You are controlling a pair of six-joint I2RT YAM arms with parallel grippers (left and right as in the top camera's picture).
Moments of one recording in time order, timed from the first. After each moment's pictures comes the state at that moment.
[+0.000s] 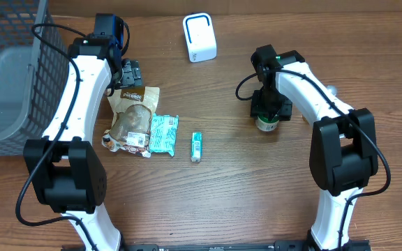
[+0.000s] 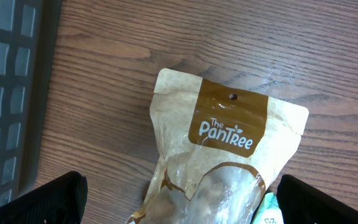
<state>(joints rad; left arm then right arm) -0.06 1.97 1.74 -1.05 -0.23 -0.29 0.28 2.10 1.63 -1.16 0.09 0.46</state>
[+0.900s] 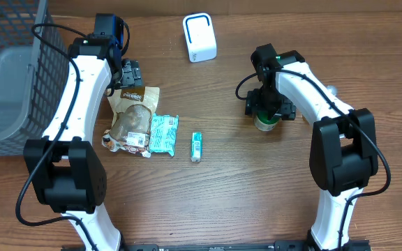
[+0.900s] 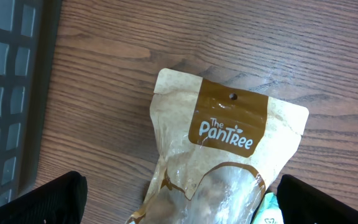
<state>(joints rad) -0.06 1.97 1.74 -1.05 -0.23 -0.29 0.28 2.10 1.63 -1.14 0.09 0.46</state>
